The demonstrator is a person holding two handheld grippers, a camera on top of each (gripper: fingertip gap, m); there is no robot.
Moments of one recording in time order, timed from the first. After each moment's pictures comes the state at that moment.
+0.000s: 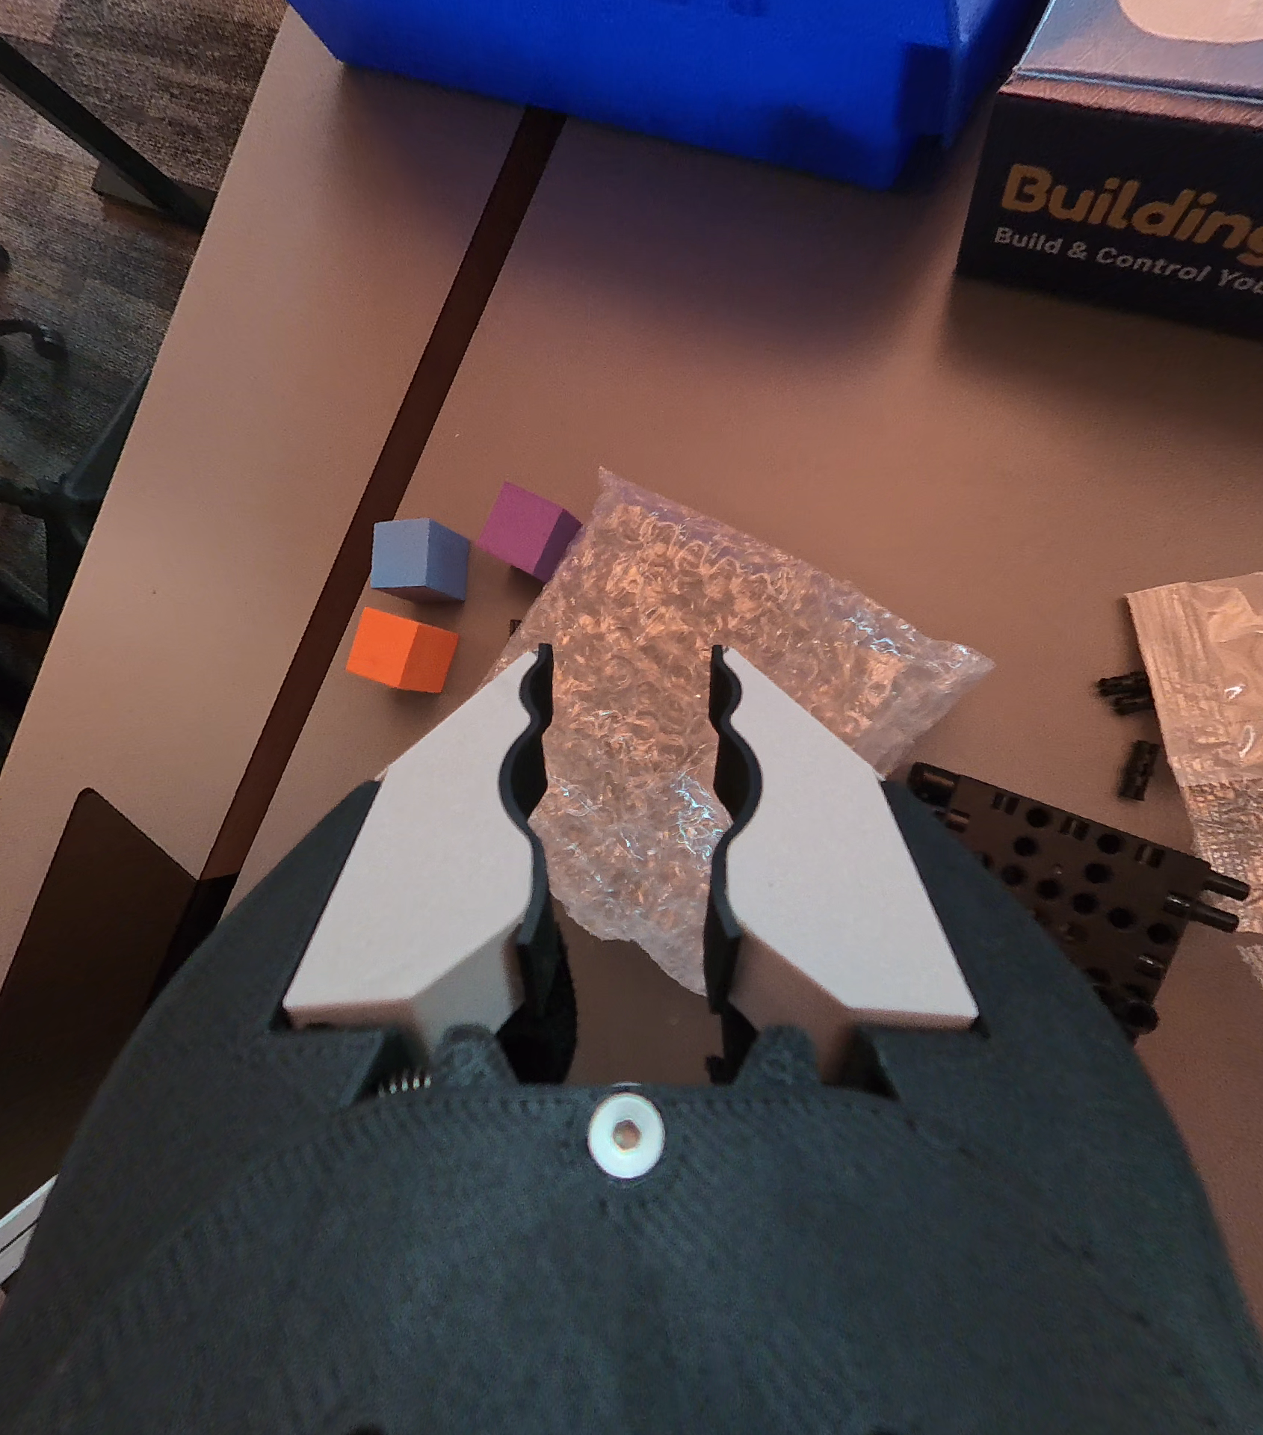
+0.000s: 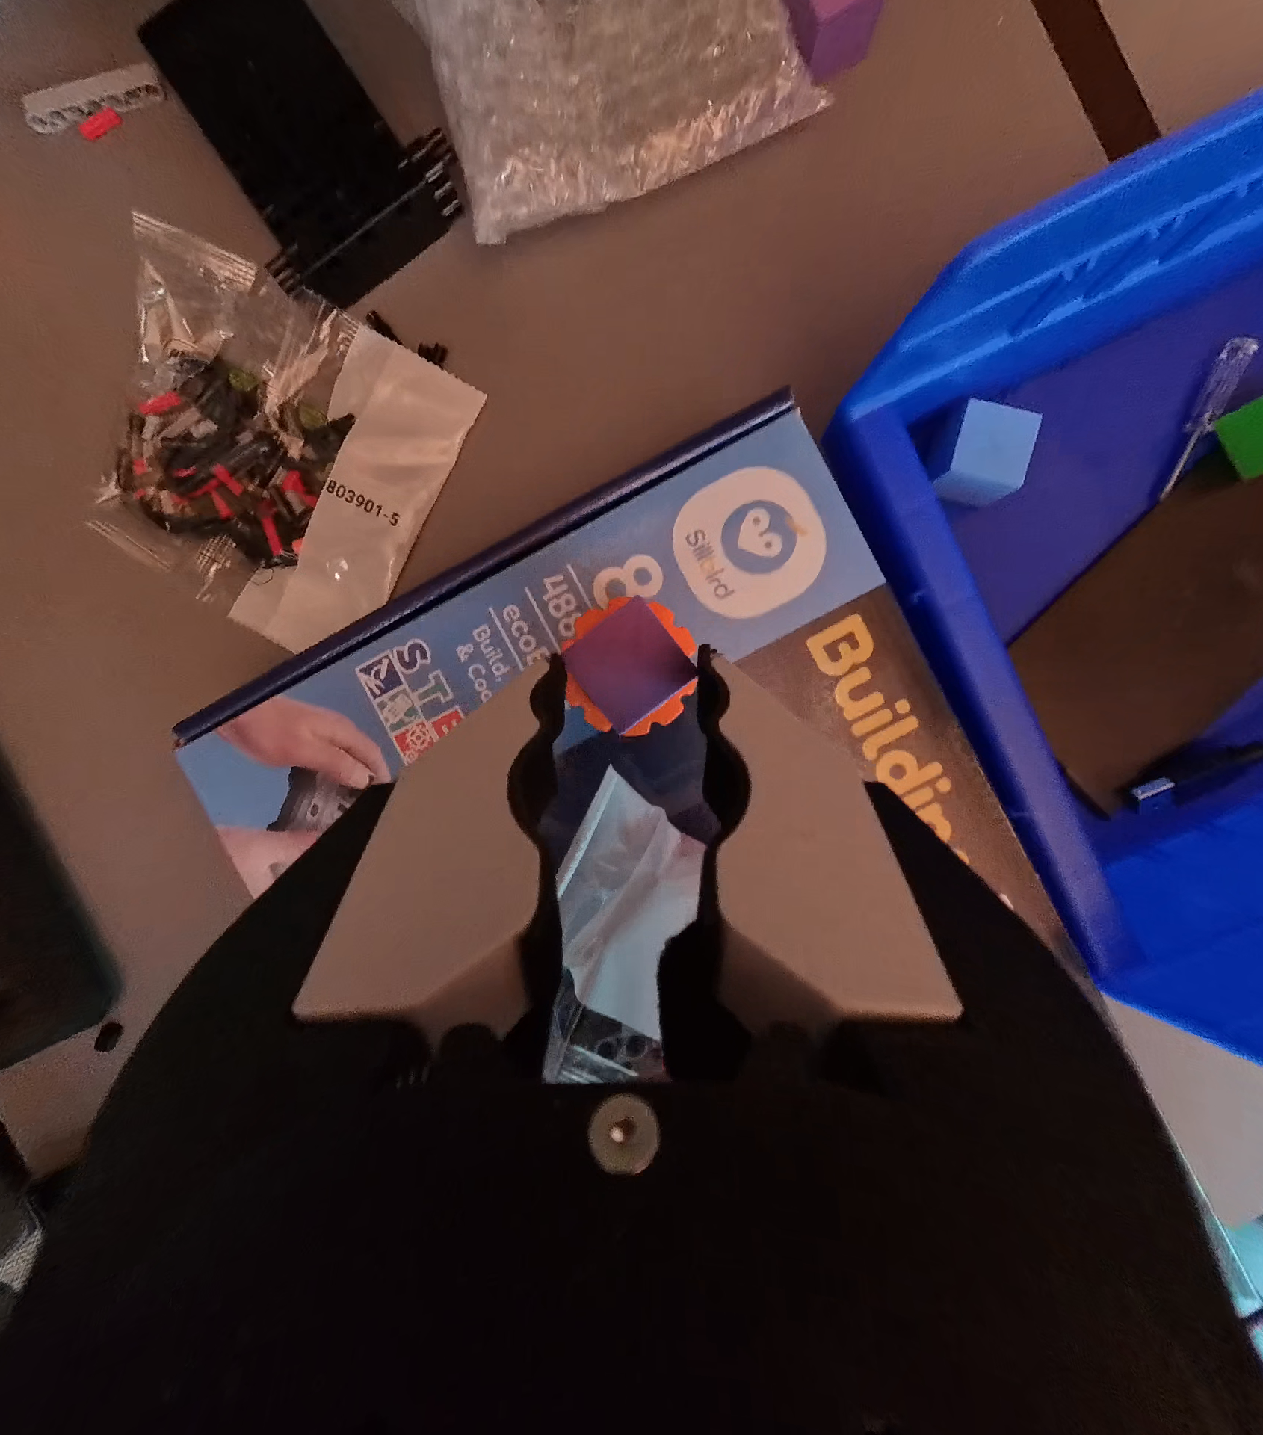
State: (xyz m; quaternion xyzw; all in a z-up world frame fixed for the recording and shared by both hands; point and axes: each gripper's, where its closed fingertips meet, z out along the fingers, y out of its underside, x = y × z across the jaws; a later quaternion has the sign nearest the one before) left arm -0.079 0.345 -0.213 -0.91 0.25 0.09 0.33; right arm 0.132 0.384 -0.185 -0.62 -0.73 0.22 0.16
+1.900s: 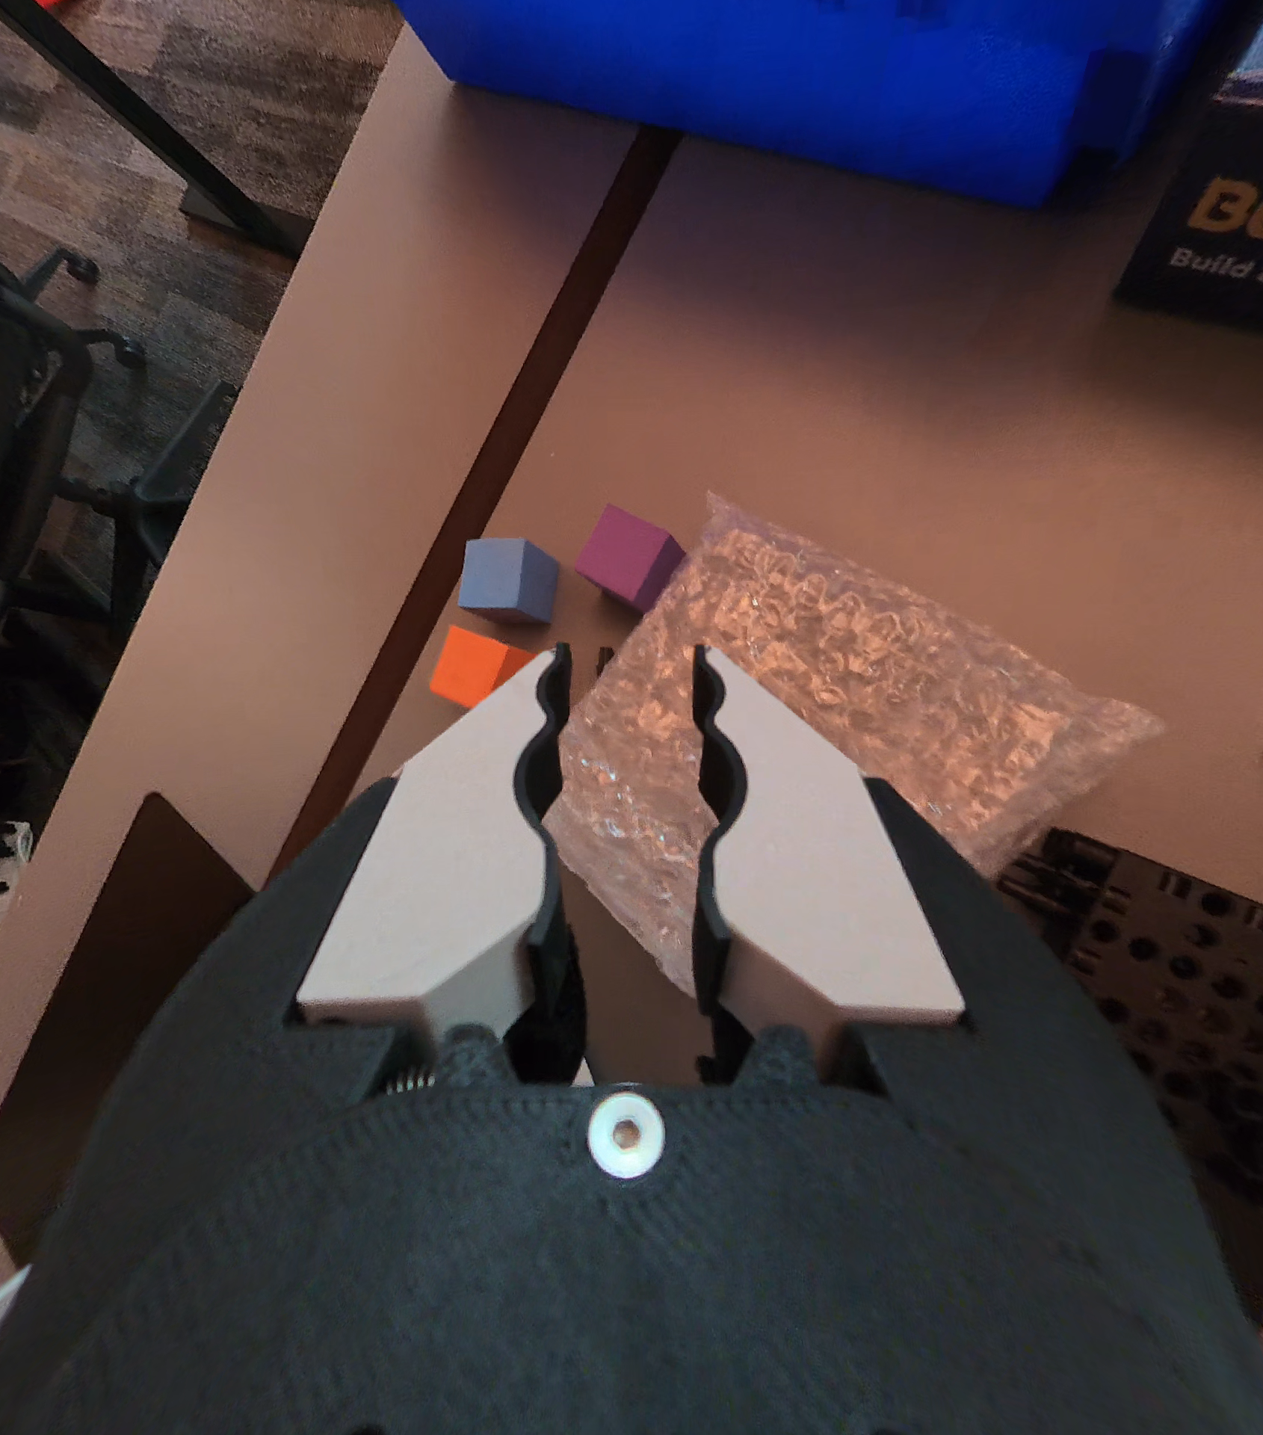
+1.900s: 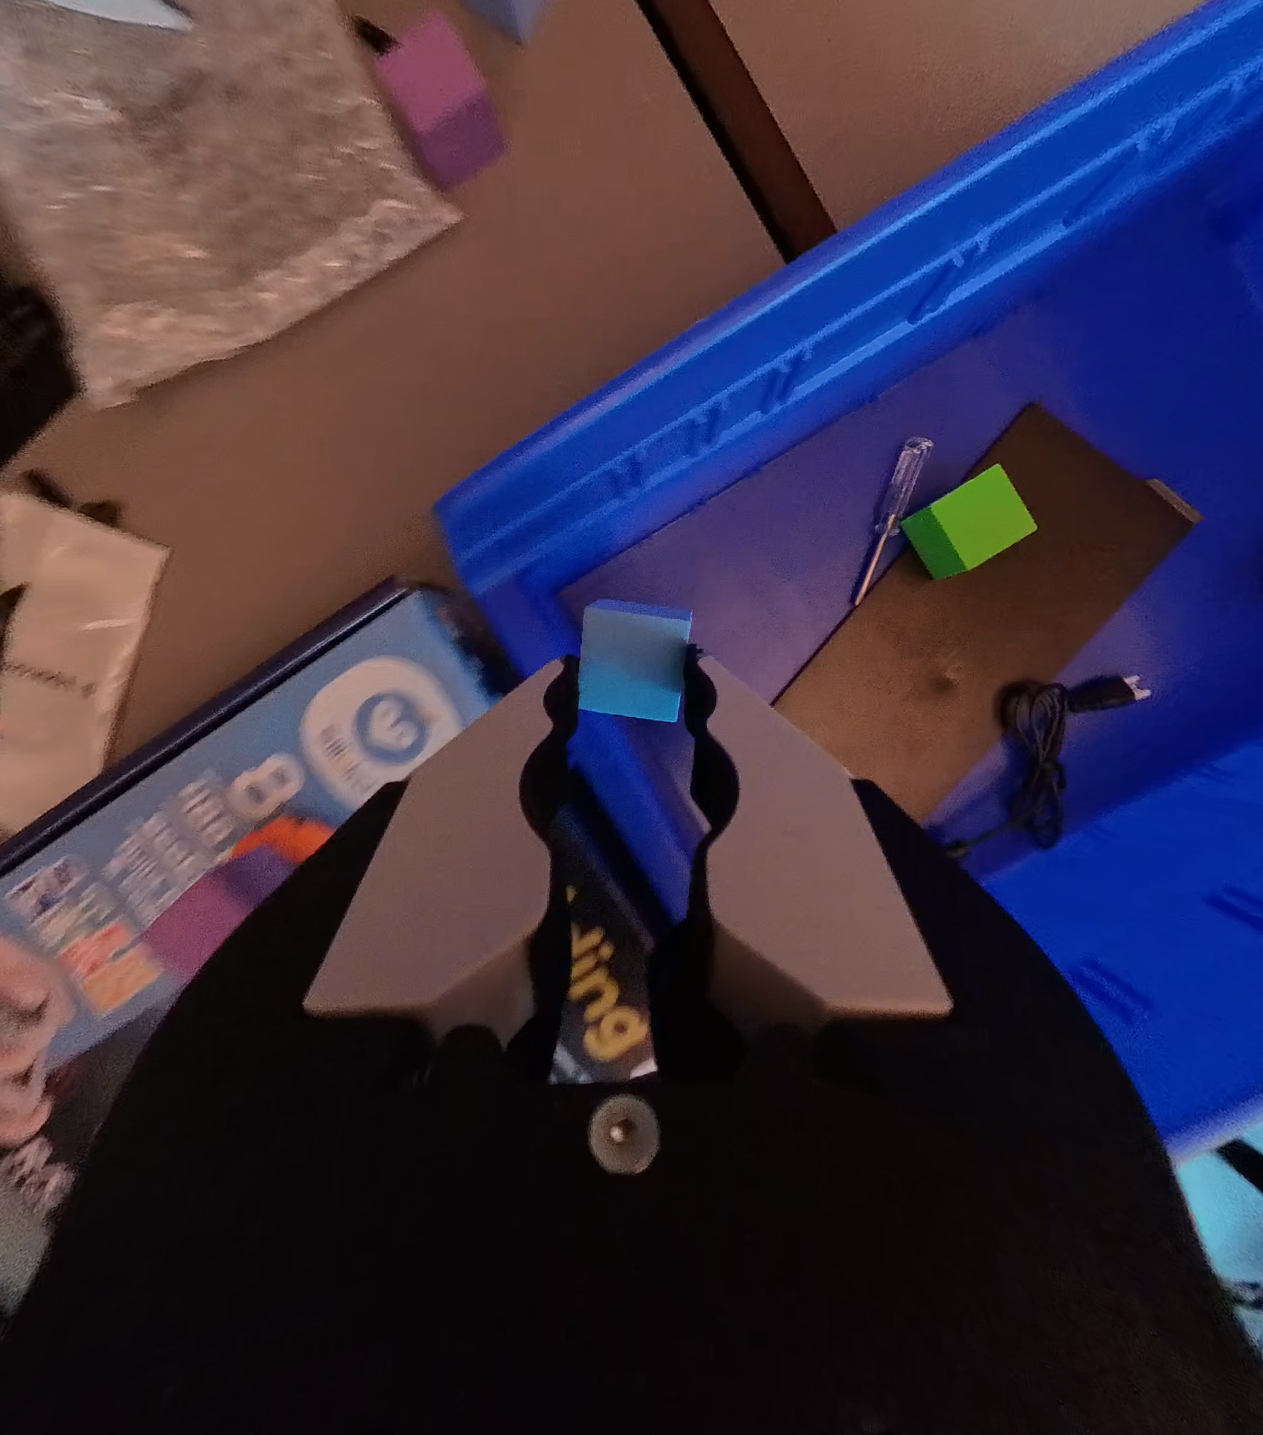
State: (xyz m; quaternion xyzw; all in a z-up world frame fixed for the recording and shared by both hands) left arm -0.105 0.369 -0.212 -0.90 0.24 0.11 0.35; right arm 0.061 0.486 -0.200 -0.67 -0.71 0.17 0.15
